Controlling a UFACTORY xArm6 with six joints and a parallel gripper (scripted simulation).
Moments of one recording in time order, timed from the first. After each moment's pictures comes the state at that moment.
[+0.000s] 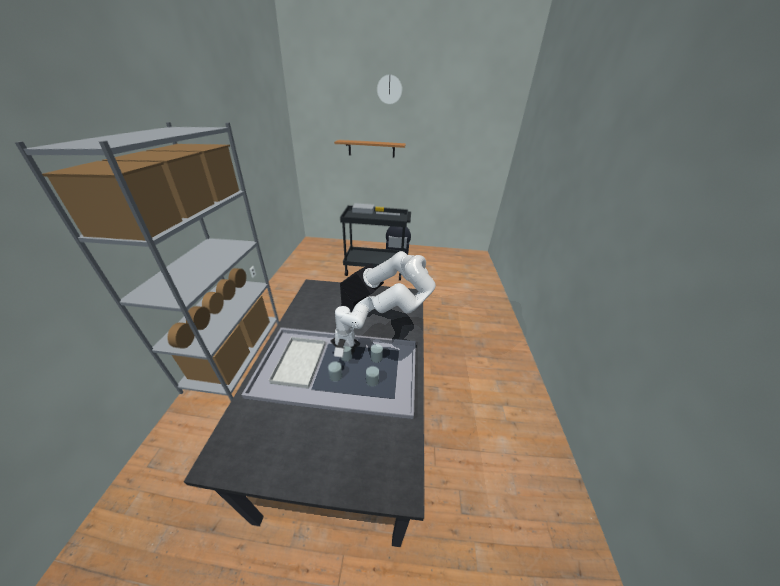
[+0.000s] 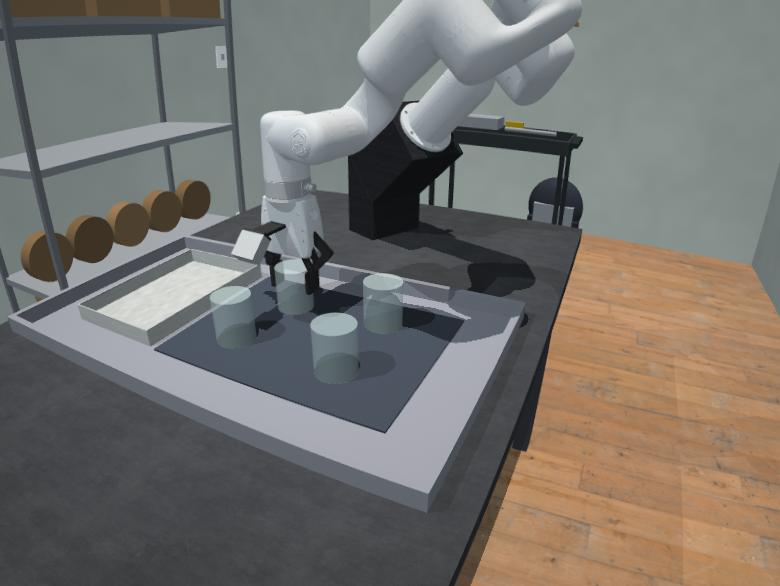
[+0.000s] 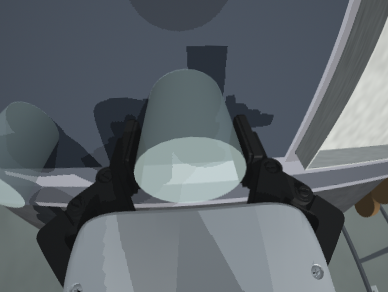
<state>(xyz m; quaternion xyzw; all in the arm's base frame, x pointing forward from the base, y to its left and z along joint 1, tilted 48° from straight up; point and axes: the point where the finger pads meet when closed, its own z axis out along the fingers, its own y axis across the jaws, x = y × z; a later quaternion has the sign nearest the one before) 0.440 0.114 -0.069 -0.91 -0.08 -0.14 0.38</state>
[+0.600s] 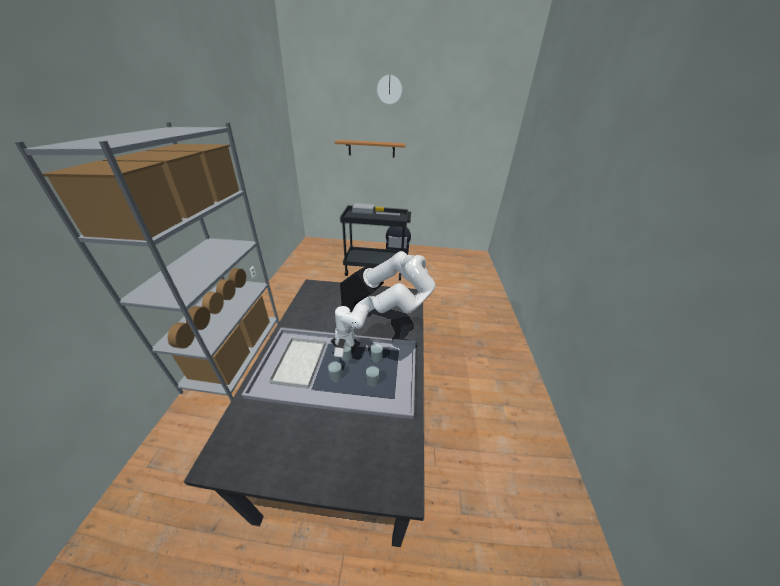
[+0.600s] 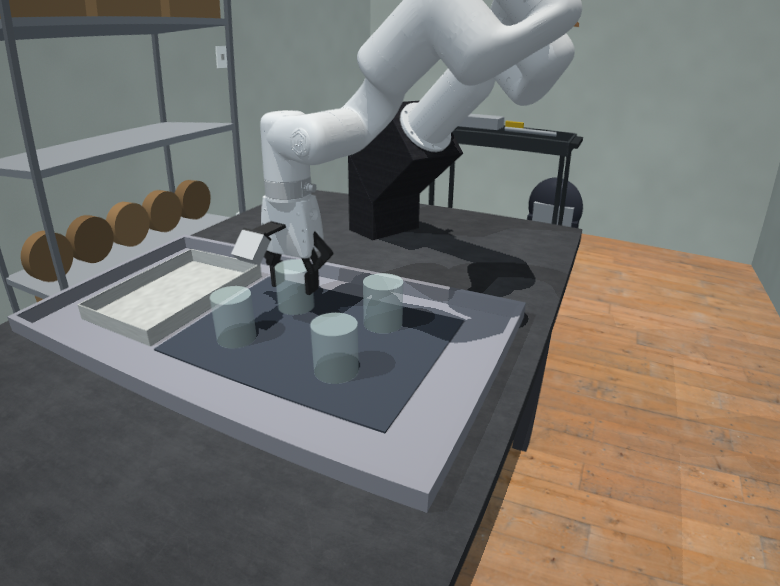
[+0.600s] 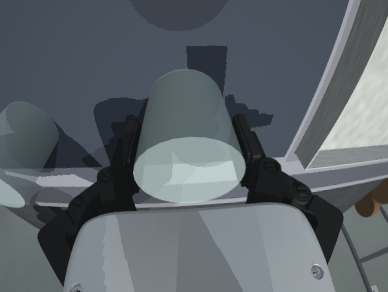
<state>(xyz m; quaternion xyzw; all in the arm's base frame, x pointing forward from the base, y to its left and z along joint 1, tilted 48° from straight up) 0.440 0.113 -0.069 -0.91 -0.08 -0.14 0.38</state>
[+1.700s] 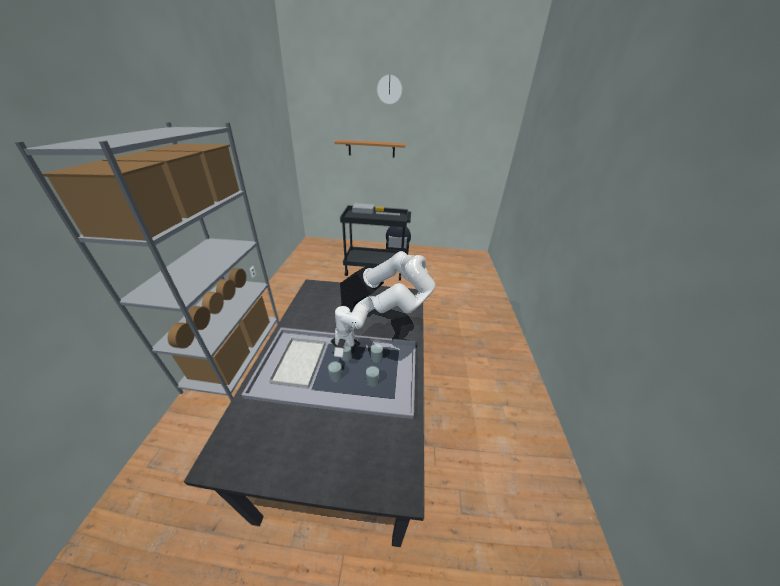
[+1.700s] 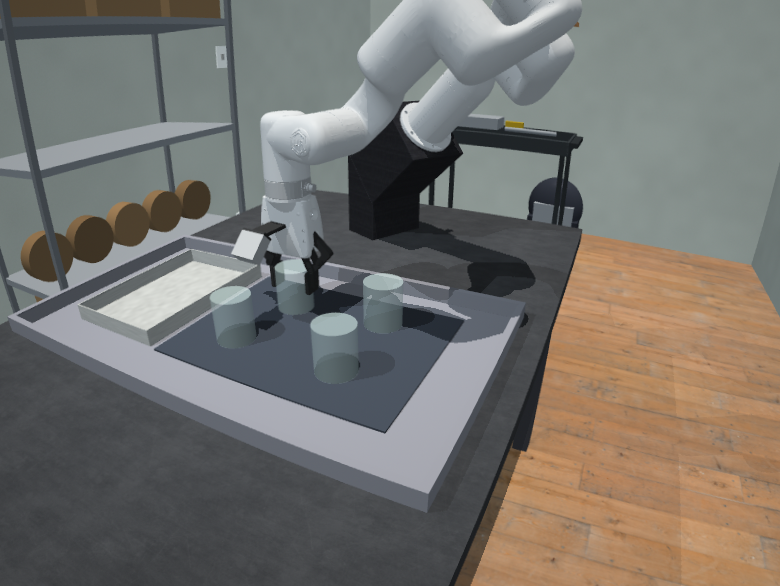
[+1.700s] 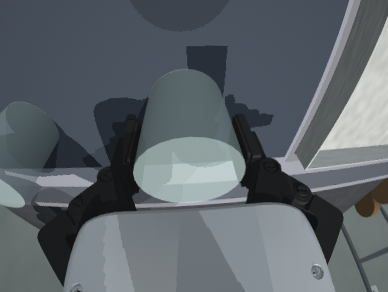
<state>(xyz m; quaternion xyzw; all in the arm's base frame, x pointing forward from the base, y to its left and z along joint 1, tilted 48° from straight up) 0.440 0.113 -0.069 -0.91 -0.08 -0.14 0.38</state>
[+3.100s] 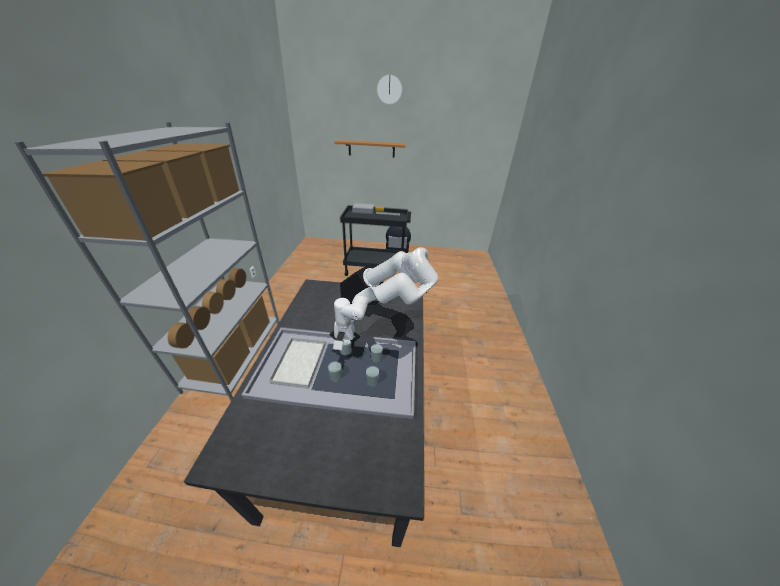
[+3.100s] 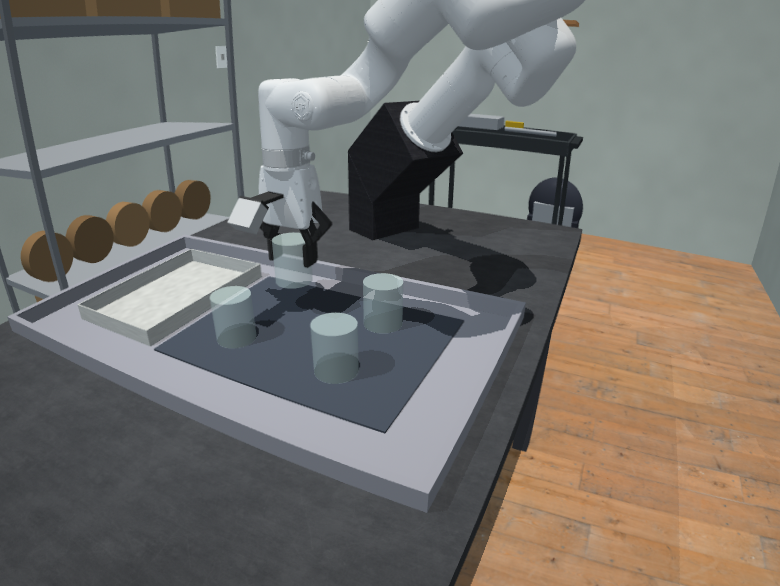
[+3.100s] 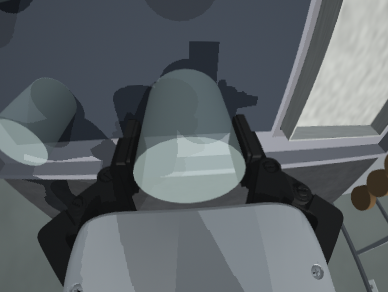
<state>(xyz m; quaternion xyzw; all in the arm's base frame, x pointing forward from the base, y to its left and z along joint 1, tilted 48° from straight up) 0.430 0.077 -0.036 -0.91 -0.08 -0.14 0.38</state>
